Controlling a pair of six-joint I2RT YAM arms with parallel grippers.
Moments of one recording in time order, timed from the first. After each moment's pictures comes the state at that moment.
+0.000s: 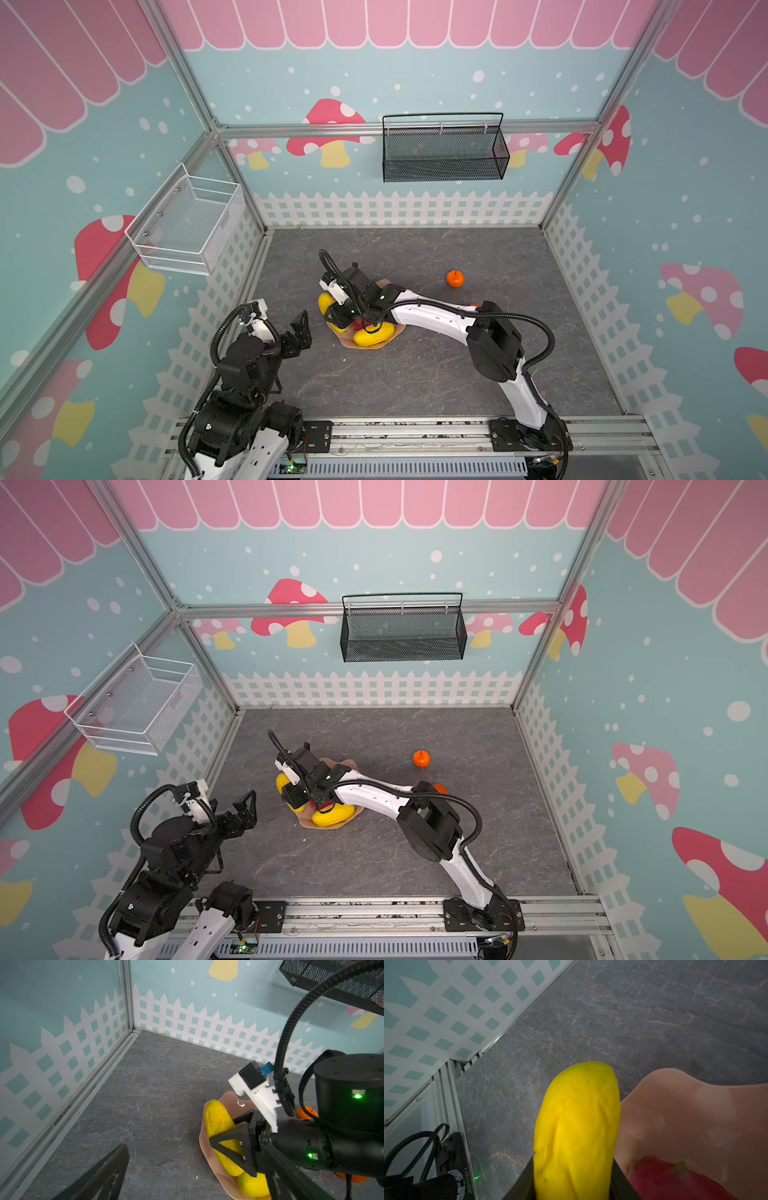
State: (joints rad) left arm -0.25 0.29 0.70 -0.73 -0.25 -0.35; right arm 1.02 2.19 1.82 -0.38 -0.20 0.28
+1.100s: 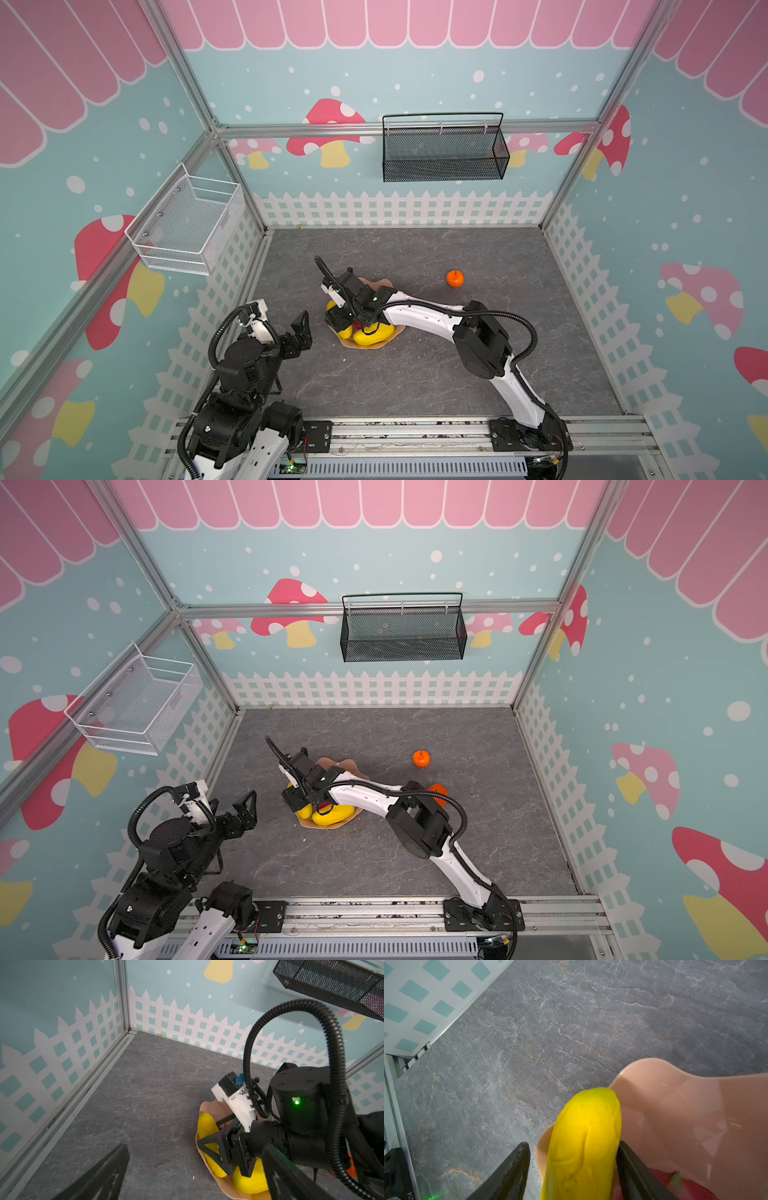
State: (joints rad) left arm -0.24 0.28 0.70 -0.73 -0.22 -0.35; right arm 1.02 2.27 1.89 -0.44 -0.08 0.24
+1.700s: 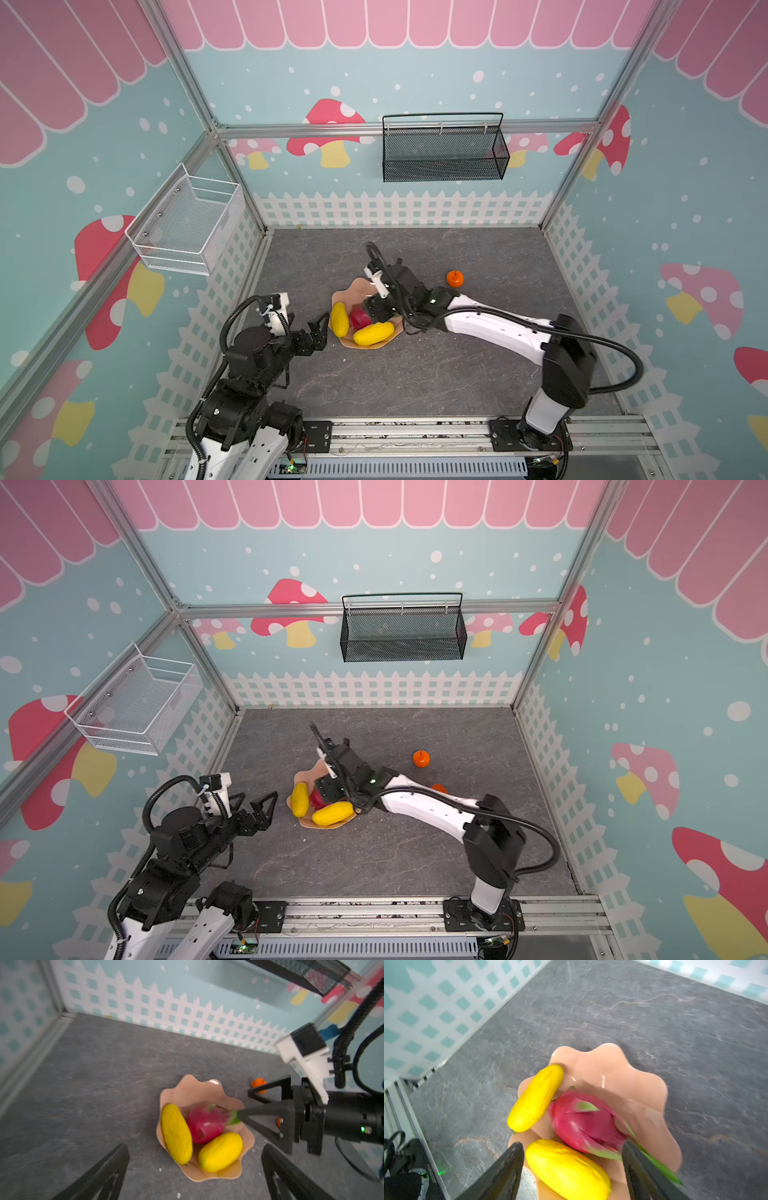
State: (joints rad) left arm -0.27 0.43 0.69 -0.65 0.11 -0.35; right arm 0.89 1.63 1.25 -0.31 0.06 0.29
